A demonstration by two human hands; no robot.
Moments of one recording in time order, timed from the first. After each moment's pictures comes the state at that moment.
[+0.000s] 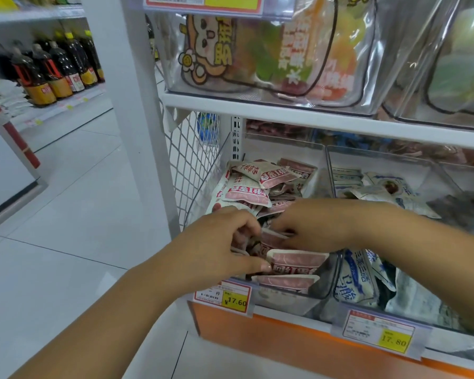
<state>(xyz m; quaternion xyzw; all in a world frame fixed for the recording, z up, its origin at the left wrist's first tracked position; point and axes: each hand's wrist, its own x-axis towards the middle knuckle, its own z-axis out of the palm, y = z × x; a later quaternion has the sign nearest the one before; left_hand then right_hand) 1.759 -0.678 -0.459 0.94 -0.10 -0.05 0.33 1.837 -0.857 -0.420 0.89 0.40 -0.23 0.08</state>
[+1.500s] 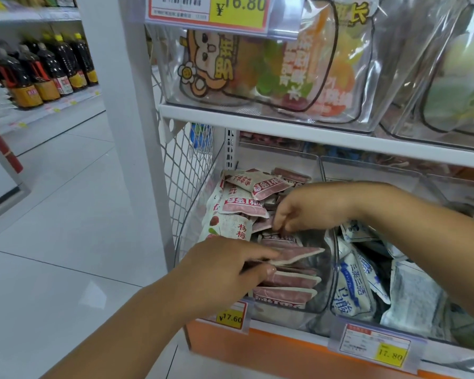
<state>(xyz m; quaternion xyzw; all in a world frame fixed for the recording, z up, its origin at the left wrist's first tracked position) 1.758 -0.692 -0.461 0.94 -0.17 -0.06 0.27 1.876 -0.860 -0.408 0.90 0.33 -0.27 0.02</state>
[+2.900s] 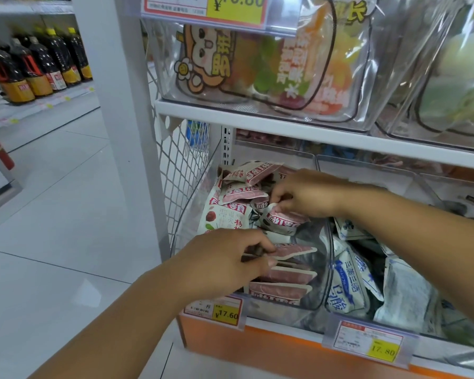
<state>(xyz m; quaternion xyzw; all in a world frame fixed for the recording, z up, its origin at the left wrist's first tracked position) 1.771 -0.693 -0.466 0.93 -0.15 -0.11 0.31 1.898 -0.867 -0.421 0.94 0.31 -0.13 0.00</state>
